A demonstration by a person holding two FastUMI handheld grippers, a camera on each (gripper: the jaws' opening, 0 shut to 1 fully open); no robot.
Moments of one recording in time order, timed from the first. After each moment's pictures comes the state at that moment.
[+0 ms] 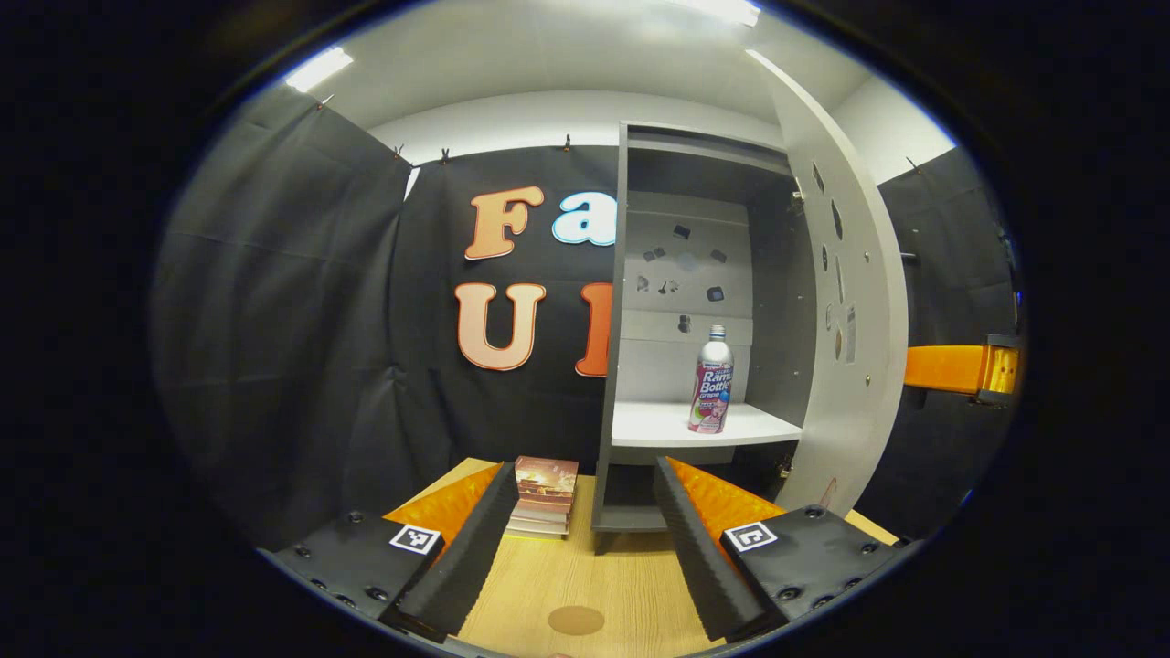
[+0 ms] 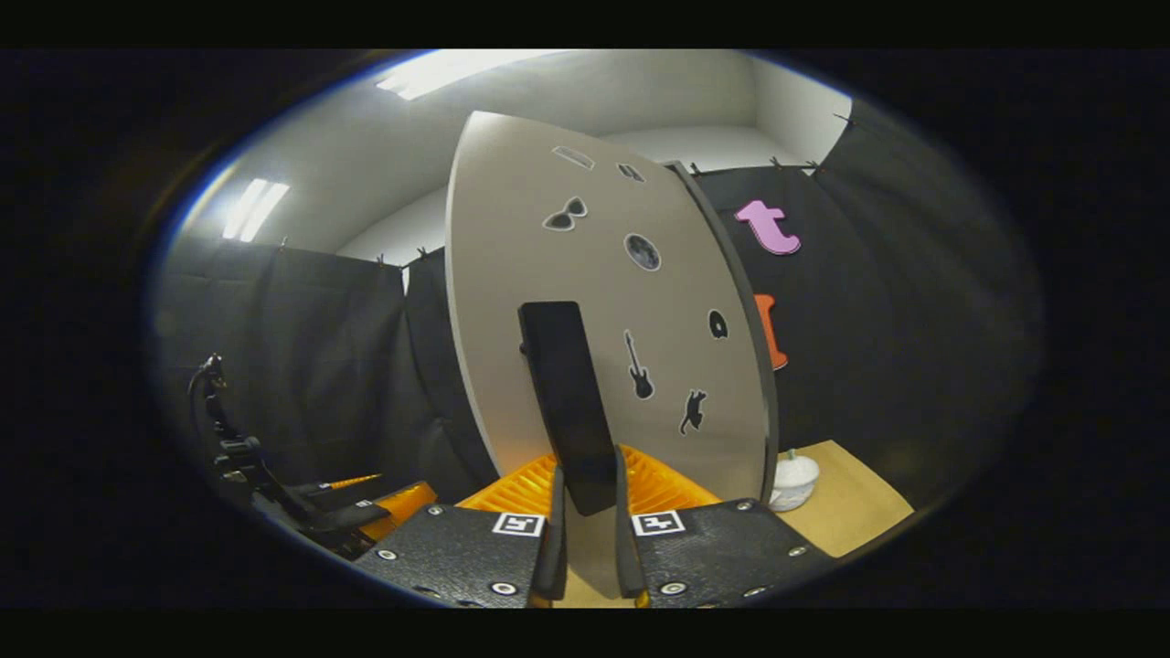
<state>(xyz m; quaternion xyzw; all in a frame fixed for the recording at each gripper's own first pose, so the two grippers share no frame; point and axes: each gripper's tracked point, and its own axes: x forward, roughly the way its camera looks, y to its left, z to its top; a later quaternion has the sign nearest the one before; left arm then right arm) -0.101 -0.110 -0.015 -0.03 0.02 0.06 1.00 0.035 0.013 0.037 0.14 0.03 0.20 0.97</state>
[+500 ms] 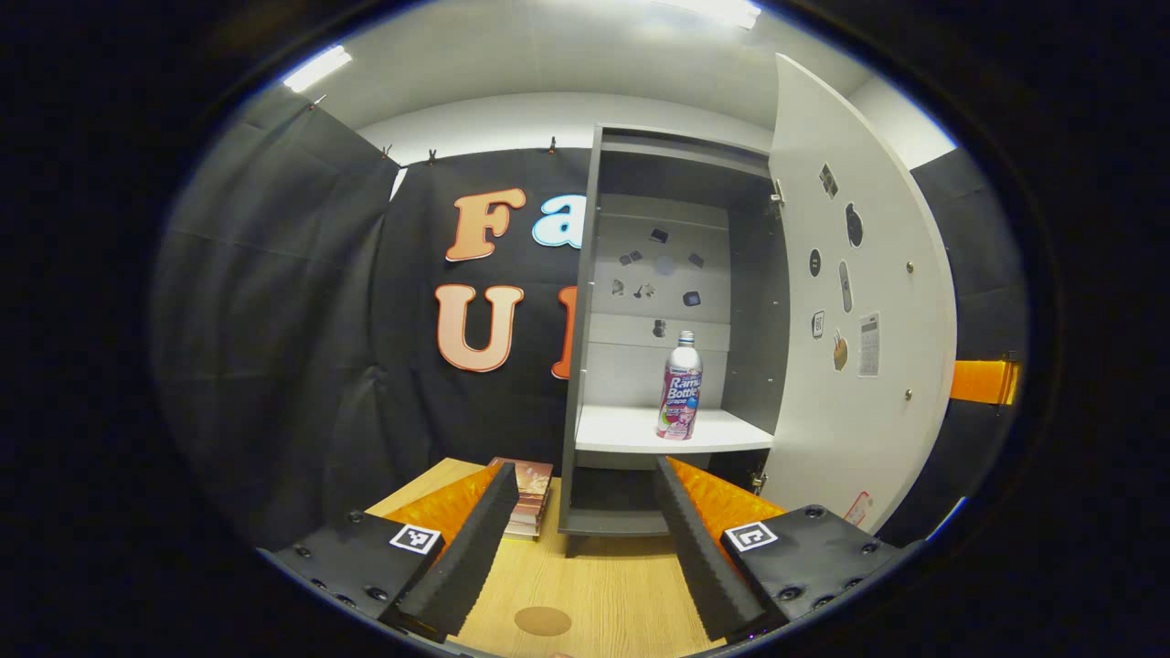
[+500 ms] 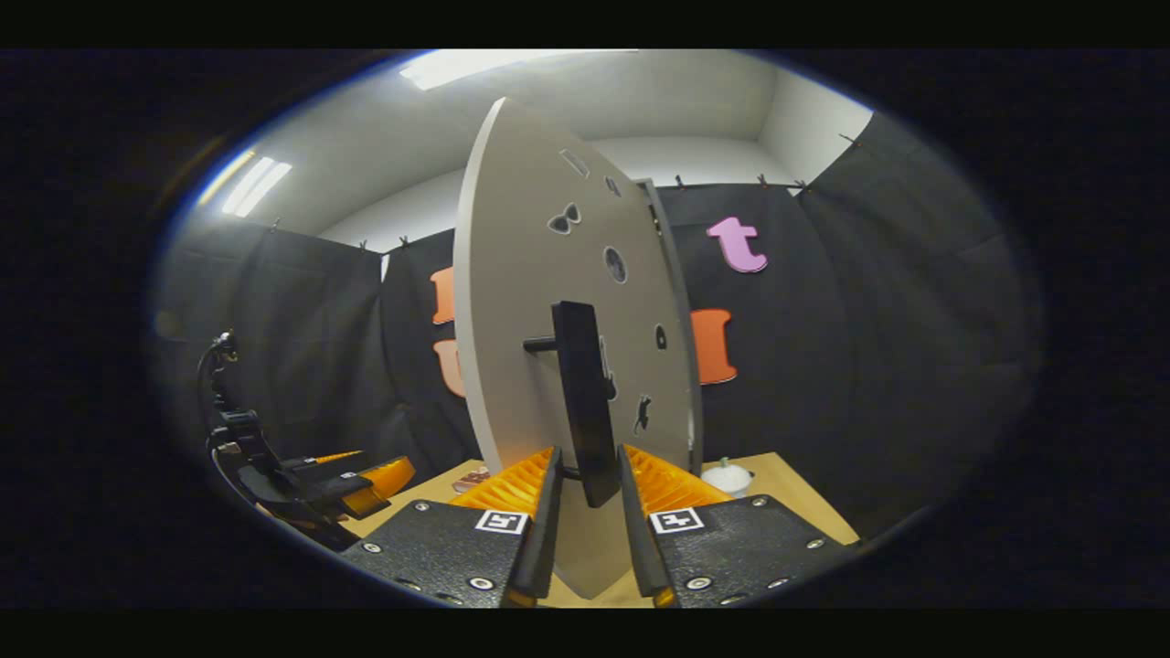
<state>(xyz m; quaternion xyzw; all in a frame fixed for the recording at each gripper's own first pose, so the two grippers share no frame) -0.082 -0.158 -0.009 -0.03 0.01 0.03 1.00 0.036 -0.055 0.037 0.08 0.01 0.09 0.99</state>
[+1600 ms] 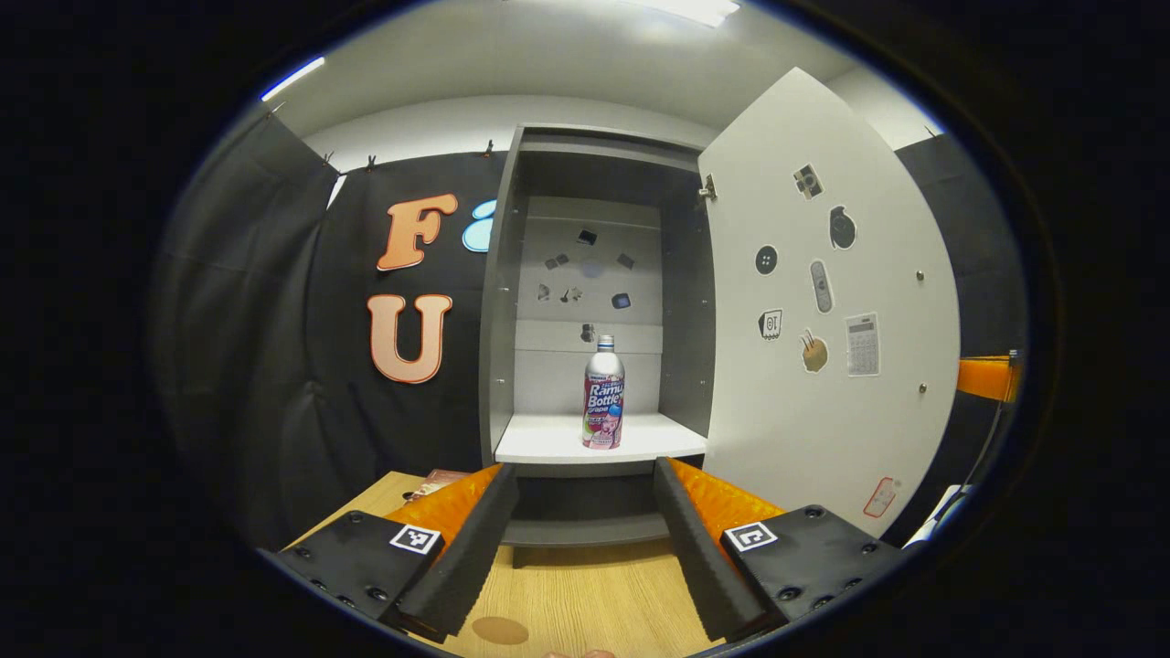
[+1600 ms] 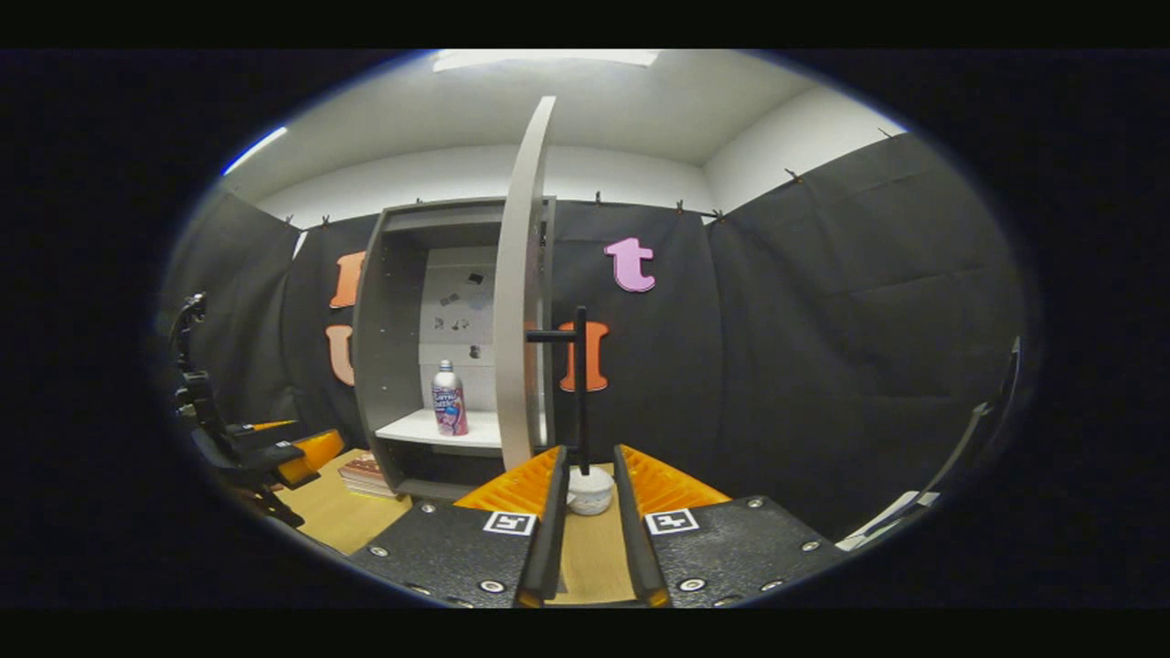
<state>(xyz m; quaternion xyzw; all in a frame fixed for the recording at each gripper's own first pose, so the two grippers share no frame) -0.062 -0.223 0.001 -0.02 0.00 -0.05 1.00 -0.008 -0.150 0.018 0.04 0.03 -0.03 1.00</state>
